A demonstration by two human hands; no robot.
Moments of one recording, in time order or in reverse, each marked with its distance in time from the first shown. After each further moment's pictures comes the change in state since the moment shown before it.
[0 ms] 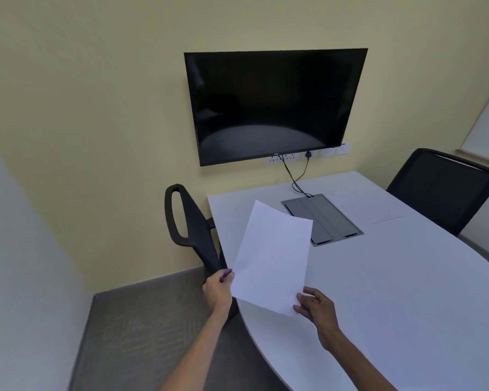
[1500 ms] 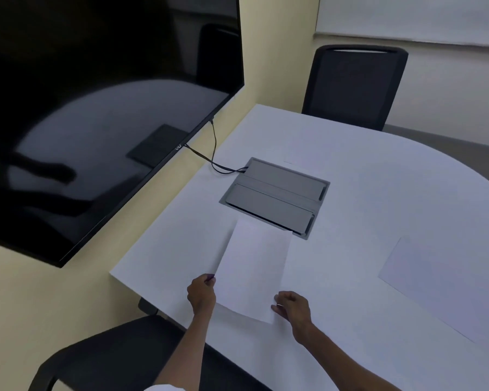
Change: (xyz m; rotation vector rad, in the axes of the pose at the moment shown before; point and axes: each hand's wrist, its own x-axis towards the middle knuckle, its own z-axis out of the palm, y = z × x) left_hand 0.465 0.023 0.260 0.637 -0.671 0.145; right_hand 0.357 0.040 0.187 0.404 0.661 0.332
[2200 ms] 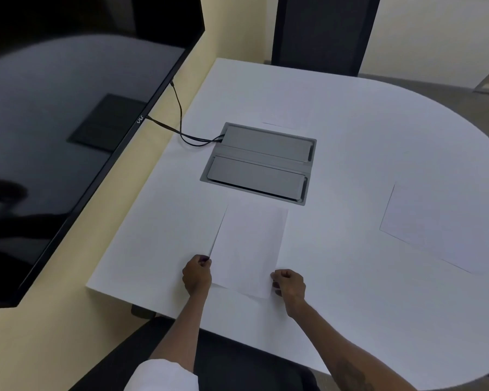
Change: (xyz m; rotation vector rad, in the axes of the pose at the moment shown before) left_hand 0.084 -0.024 0.013 0.114 -0.131 0.041; right_hand 0.021 0.033 0.066 -0.096 0.346 0.067
